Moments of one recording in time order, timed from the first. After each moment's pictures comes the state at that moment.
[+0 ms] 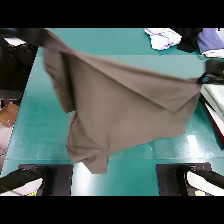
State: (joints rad) left arm -0.33 -1.28 1.88 1.59 -1.27 -1.40; right arm -0.07 -1.20 1.64 -1.34 1.76 1.73
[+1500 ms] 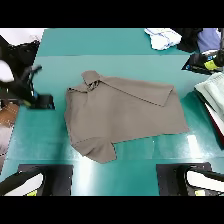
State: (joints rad) left arm 0.00 -1.11 1.05 1.36 -1.44 -1.56; right arm -0.12 -1.32 1.59 -1.33 1.37 1.62
